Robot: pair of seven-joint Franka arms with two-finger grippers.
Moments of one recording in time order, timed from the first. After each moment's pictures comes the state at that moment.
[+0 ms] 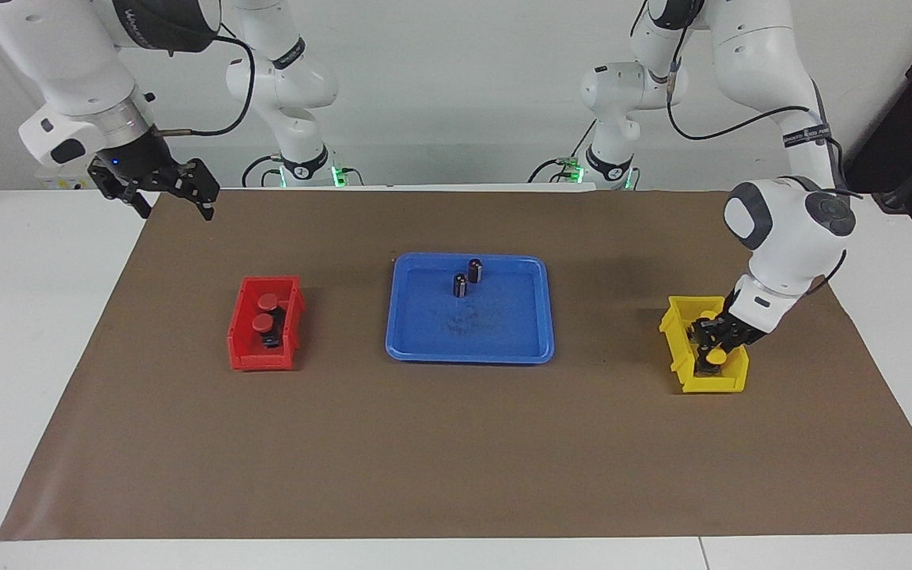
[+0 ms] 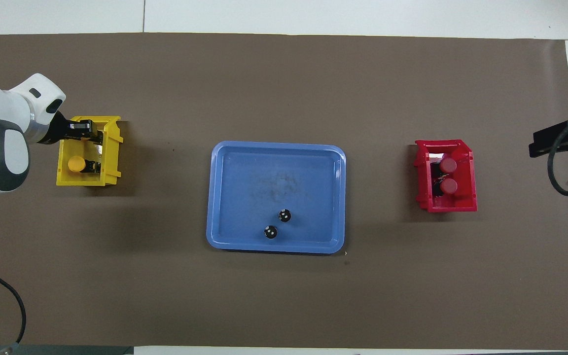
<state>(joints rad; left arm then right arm) -0.02 0.26 0.00 -1.93 -0.09 2.30 0.06 -0.08 0.00 0.03 -1.57 -0.02 1.50 0.00</state>
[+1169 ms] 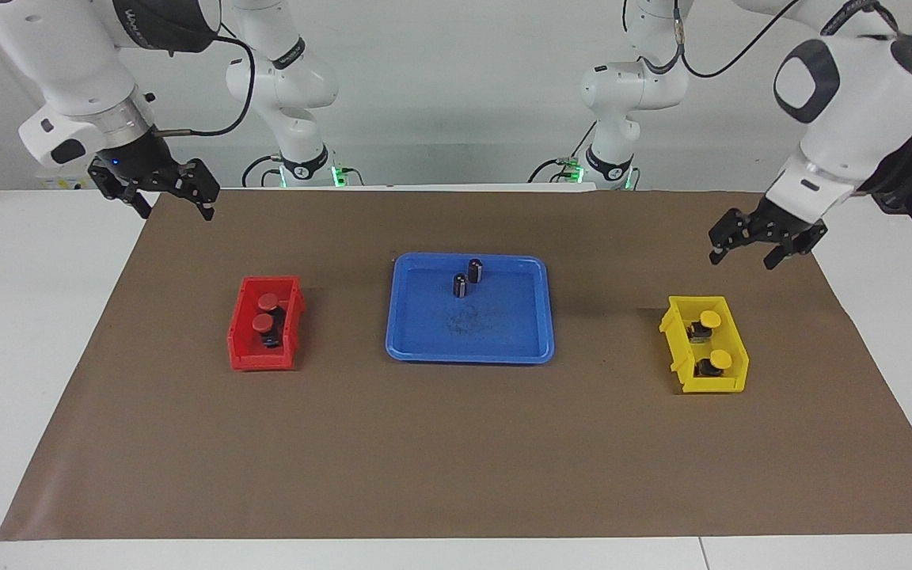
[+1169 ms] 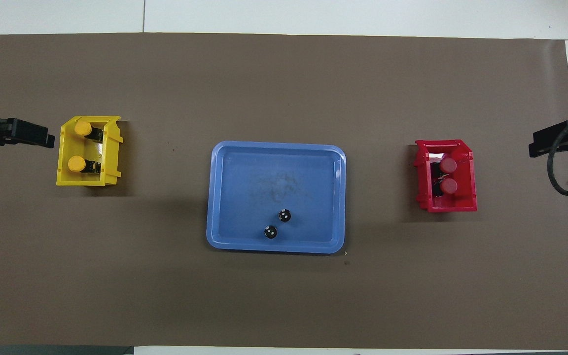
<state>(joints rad) -0.04 -0.05 0.00 -1.67 -0.09 1.61 0.14 -0.08 0.00 0.03 -1.57 -0.02 1.50 0.00</state>
